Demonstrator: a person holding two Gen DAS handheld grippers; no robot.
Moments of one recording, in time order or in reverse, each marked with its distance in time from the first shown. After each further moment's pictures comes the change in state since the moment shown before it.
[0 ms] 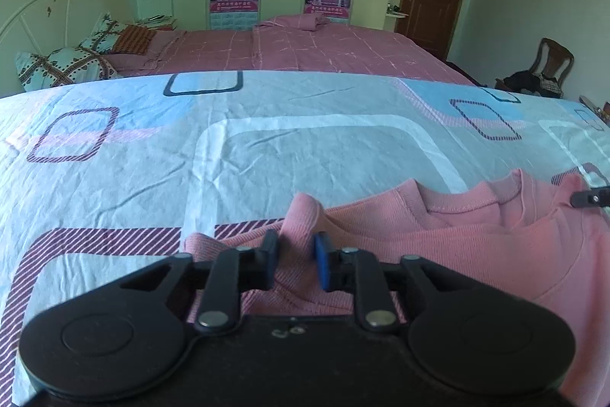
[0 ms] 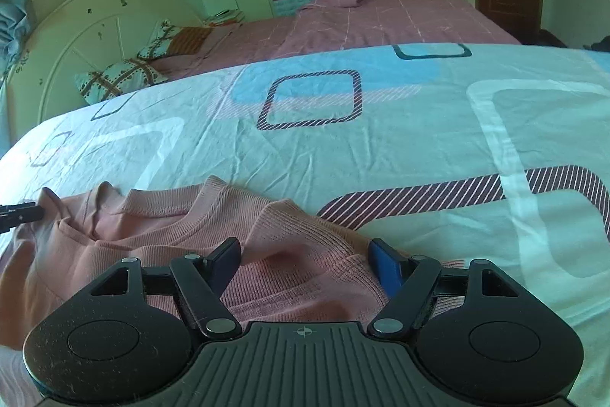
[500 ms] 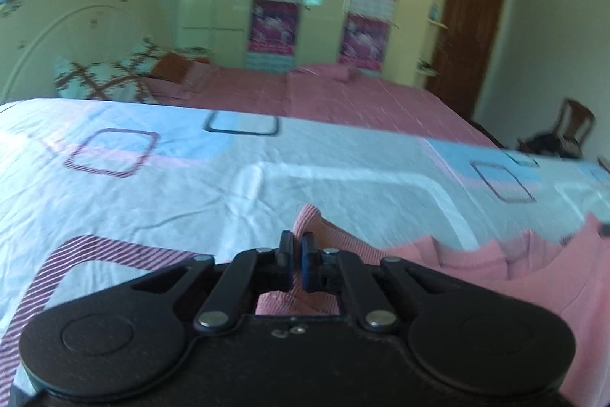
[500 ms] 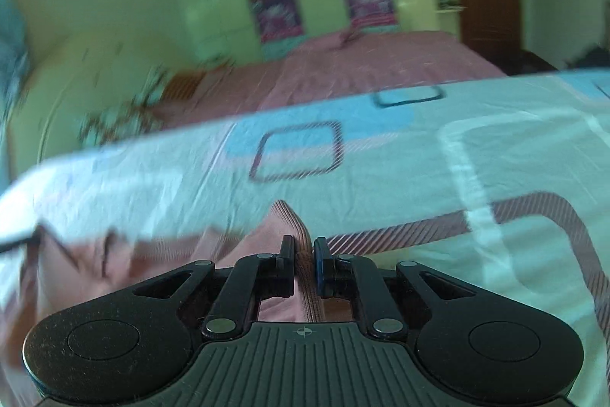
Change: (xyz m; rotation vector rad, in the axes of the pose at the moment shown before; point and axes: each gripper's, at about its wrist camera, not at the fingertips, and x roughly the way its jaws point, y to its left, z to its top) left arm -0.024 0.015 -0.003 -0.150 -0.173 0.109; right arm -0.039 -0.018 0.004 0.132 -0.161 -0.019
